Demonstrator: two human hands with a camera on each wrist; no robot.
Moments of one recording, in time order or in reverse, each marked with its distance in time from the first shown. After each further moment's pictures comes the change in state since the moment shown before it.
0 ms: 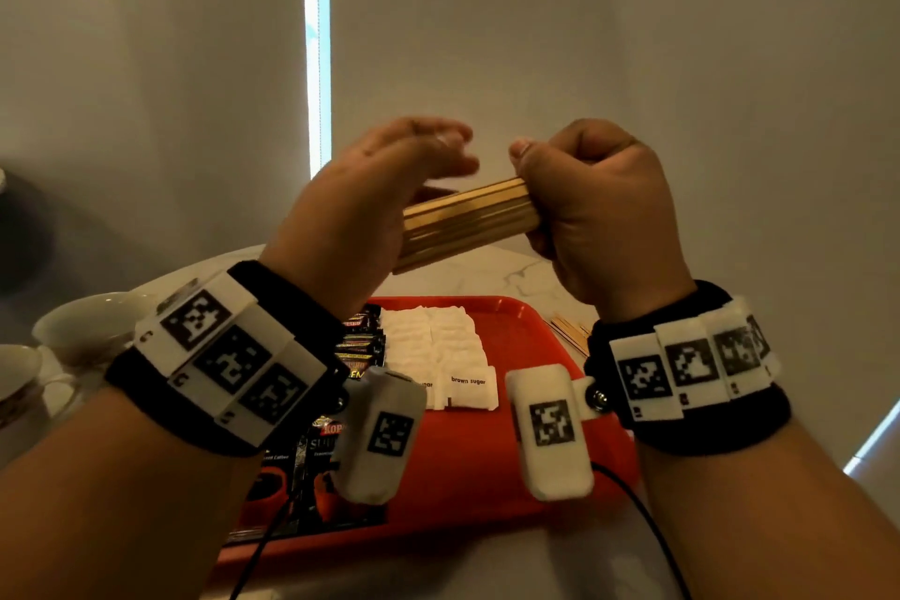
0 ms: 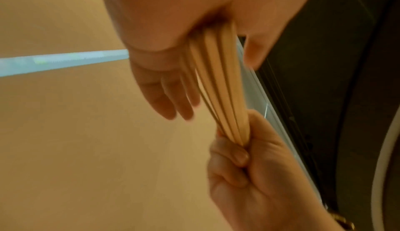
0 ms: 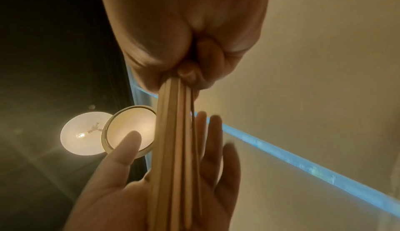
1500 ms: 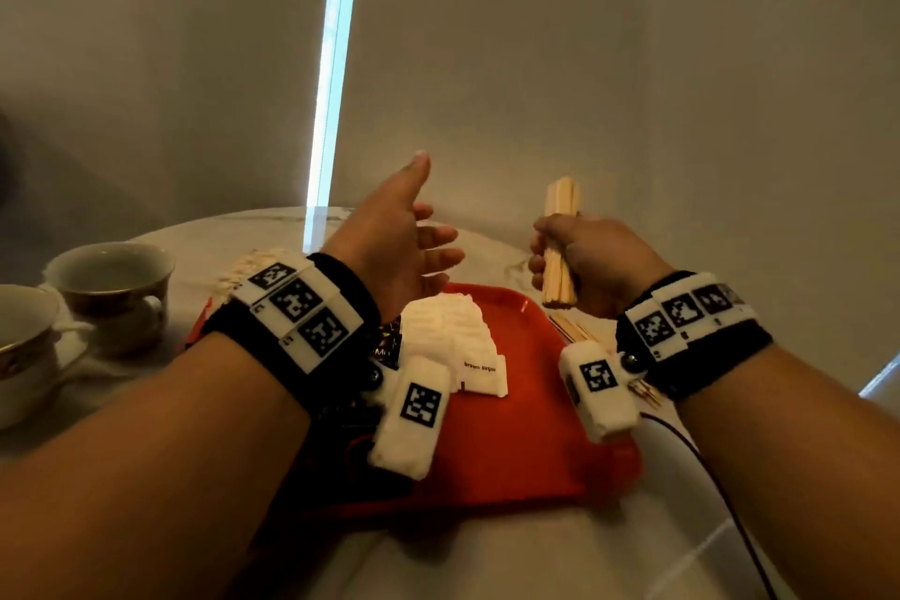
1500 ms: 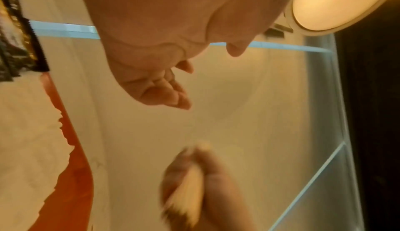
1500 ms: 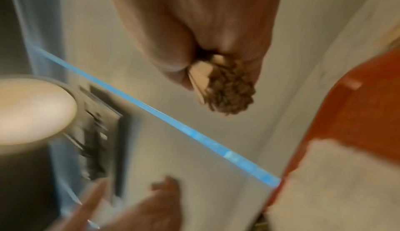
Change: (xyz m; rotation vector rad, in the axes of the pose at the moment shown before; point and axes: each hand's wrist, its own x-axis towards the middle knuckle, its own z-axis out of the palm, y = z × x) left_hand 0.006 -0.041 -0.024 -0.330 0.123 -0.559; right_hand 0.029 0.067 0.003 0.030 -0.041 0.793
